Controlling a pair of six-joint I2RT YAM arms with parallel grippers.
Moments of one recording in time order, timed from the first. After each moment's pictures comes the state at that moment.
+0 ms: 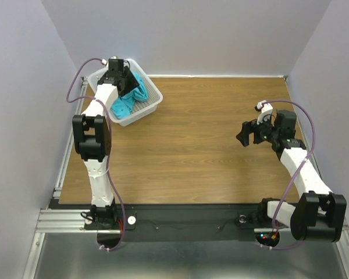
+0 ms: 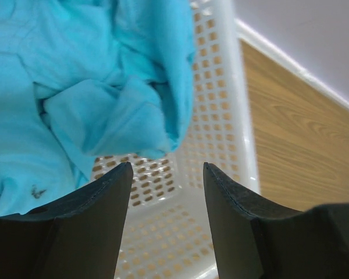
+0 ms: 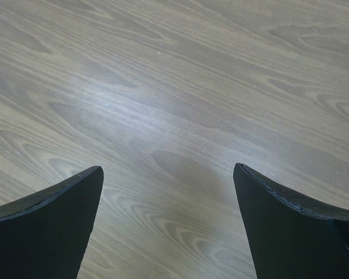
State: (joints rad) left arm -0.09 2.07 1.84 -0.41 0.02 -0.62; right arm -0.09 1.14 0.75 -0.24 -0.55 -0.22
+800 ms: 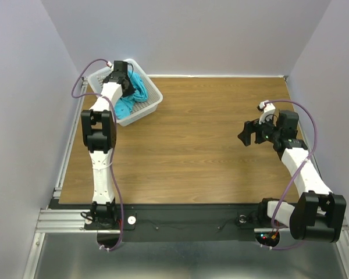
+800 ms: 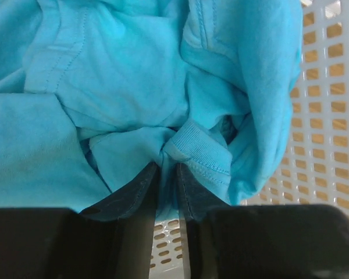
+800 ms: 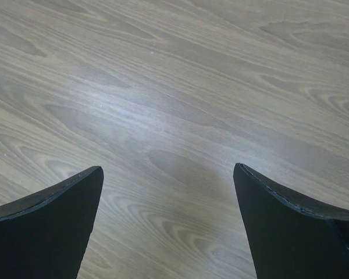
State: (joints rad) left arm -0.08 2.34 2.08 -0.55 -0.12 -0.47; right arm -0.11 1.14 0.75 -0.23 -0.55 -0.21
